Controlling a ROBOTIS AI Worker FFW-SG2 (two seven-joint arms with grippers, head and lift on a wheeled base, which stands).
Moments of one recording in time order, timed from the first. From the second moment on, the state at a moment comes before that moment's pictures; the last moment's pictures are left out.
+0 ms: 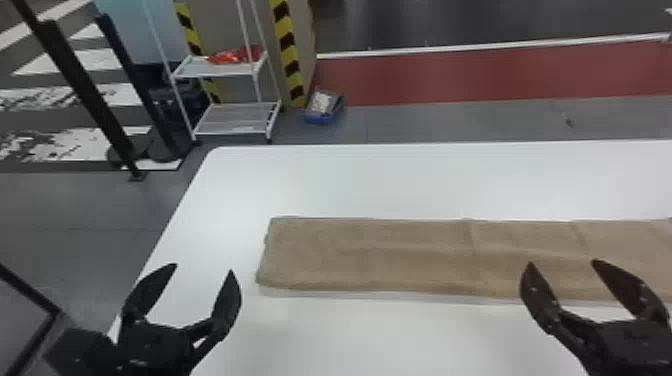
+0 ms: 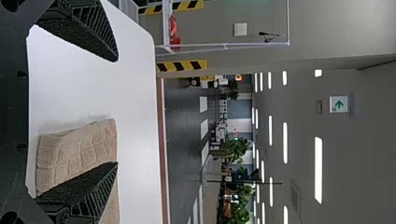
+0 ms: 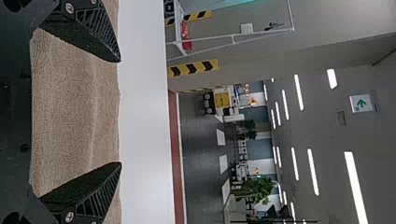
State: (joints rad) left arm 0.70 0.00 0.28 -2.11 0.12 -0.09 -0.27; right arm 0.55 -0.02 -0.04 -2.07 -0.14 0.08 0.23
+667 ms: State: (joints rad) left arm 0.70 0.00 0.28 -2.10 0.12 -0.10 -0.27; right arm 0.55 -0.02 -0.04 -2.06 -0.14 0.08 0.23
